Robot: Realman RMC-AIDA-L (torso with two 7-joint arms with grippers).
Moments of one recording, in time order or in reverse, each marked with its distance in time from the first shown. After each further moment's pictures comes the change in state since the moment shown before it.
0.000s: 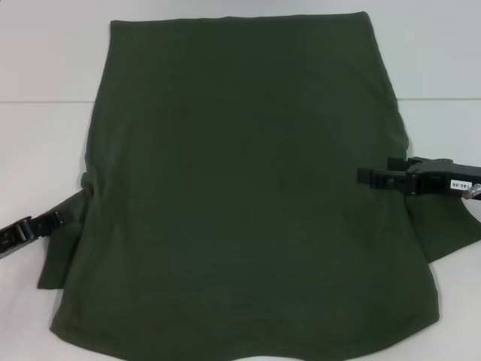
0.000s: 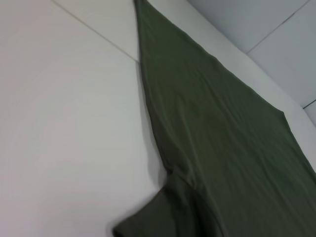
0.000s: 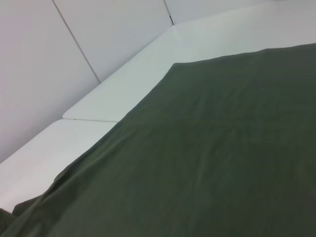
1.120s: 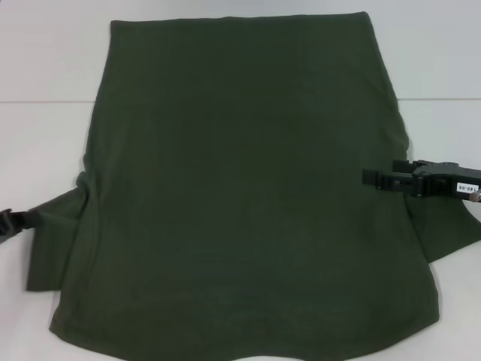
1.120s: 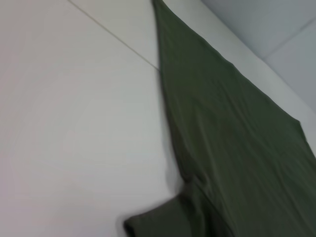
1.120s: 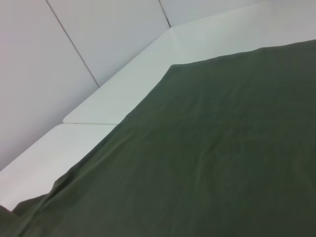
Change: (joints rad) left arm 0.000 0.029 0.012 0.016 0.013 -0.021 -0.087; right arm -0.010 -0.002 0.027 0.005 0.000 -0.022 0.002
